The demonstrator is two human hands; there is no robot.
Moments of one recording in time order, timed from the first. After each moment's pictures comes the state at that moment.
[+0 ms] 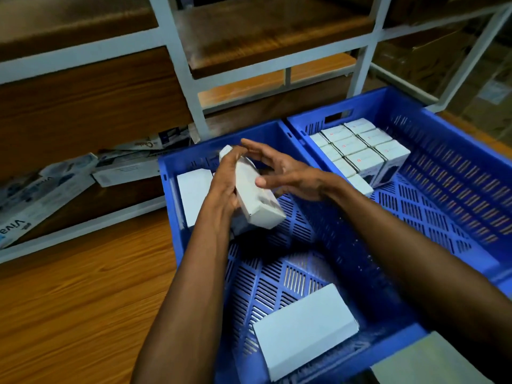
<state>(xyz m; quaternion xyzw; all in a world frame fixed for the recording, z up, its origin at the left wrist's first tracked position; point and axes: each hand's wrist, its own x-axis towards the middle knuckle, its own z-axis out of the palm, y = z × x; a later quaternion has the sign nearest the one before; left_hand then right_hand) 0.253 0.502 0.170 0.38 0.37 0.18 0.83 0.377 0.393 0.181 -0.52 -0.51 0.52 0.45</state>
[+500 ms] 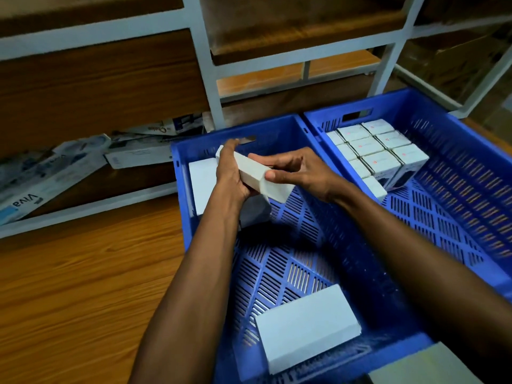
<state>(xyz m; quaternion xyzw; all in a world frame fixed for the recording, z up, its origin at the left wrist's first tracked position) 0.249 0.519 0.160 0.26 0.47 0.25 0.81 0.372 0.392 0.172 -0.54 -0.55 0.41 0.50</state>
